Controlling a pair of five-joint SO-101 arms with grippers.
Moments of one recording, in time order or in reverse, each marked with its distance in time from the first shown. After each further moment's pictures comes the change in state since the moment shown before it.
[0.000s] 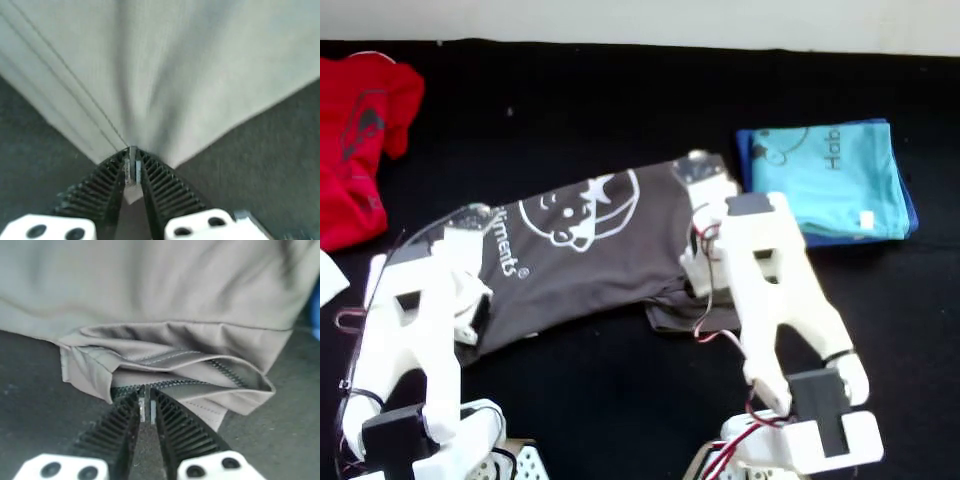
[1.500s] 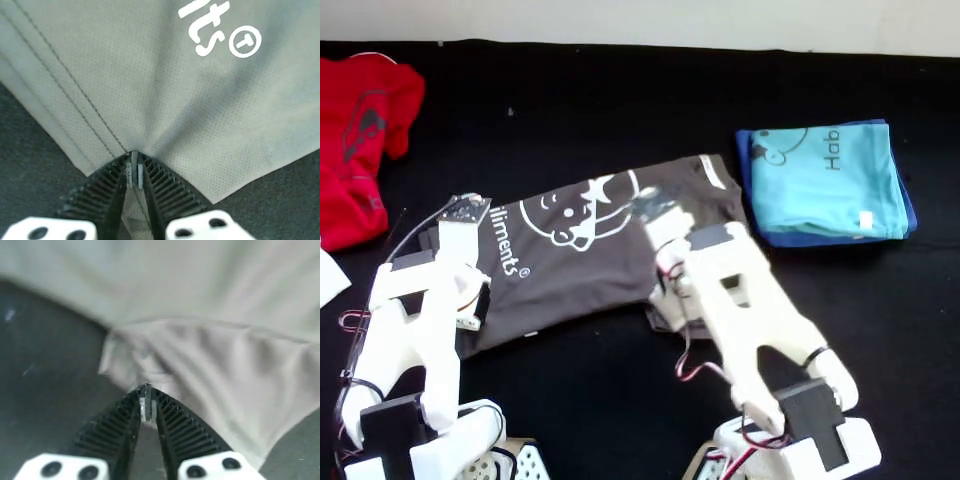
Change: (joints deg) left arm -0.9 6.1 5.0 -19.5 4.3; right arm -12.4 -2.1 13.1 -6.8 2.0
